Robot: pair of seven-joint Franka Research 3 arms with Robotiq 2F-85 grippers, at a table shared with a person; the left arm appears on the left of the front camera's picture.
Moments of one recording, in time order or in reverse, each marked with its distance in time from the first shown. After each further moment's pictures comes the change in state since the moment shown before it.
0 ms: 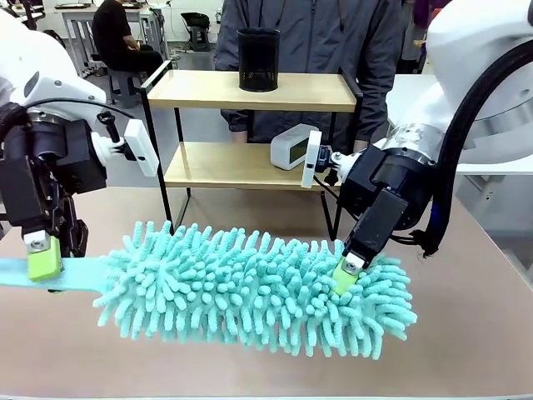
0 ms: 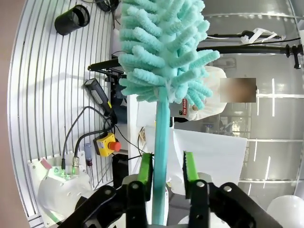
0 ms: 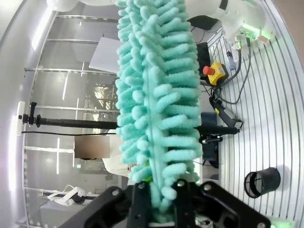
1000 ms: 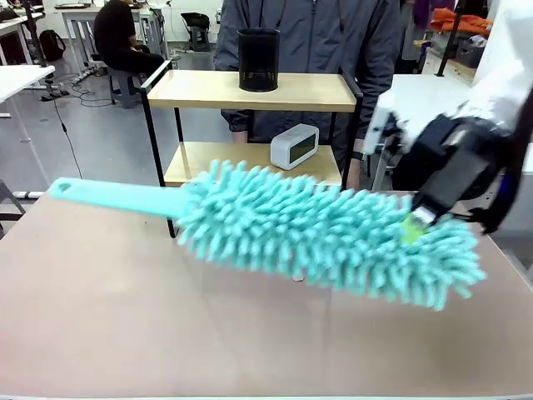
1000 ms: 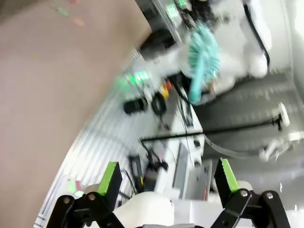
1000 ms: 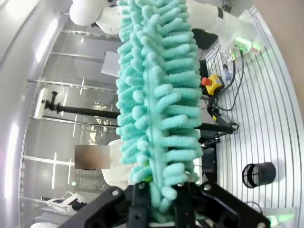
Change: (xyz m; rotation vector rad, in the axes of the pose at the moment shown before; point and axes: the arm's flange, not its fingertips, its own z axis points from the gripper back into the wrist) left arm -0.225 -0.041 0.112 0.250 -0.829 0.121; right arm -0.058 0.030 0.076 -0.013 -0.140 0.034
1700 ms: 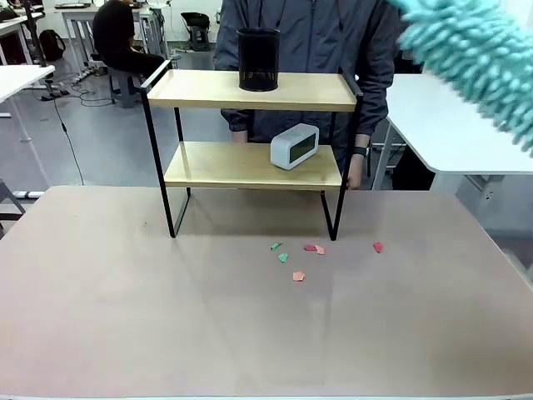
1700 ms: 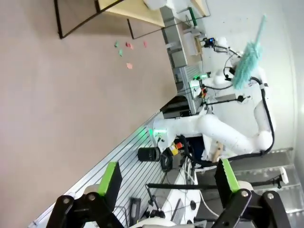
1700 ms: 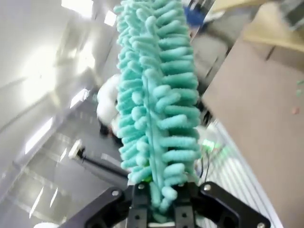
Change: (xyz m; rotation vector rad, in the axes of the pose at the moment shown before) left arm -0.041 0.041 0.040 0.084 -0.317 0.180; right arm -0.190 0.062 0.163 -0.146 -0.808 0.115
